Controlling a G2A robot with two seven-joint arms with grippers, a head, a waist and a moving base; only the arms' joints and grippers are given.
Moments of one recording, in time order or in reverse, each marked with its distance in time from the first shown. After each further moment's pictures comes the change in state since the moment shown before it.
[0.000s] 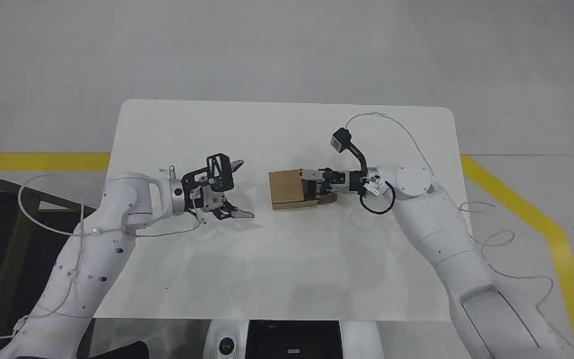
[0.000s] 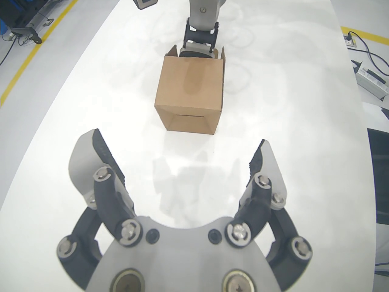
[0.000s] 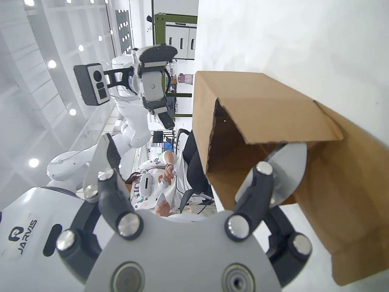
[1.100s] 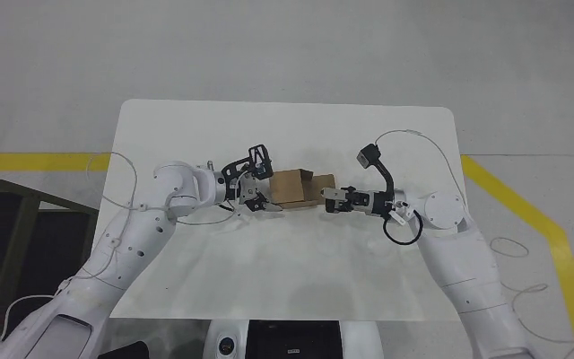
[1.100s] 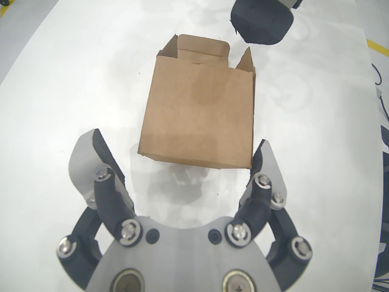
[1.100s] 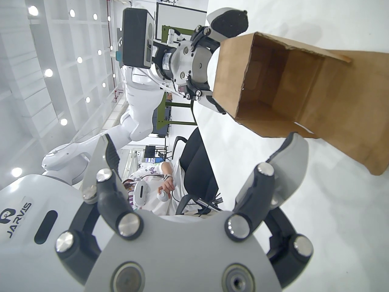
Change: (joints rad) left arm -0.224 -0.098 0.288 0.188 -0.172 0.193 -0.197; right arm -0.336 0.109 0.226 -0.474 -0.119 0.119 -0.078
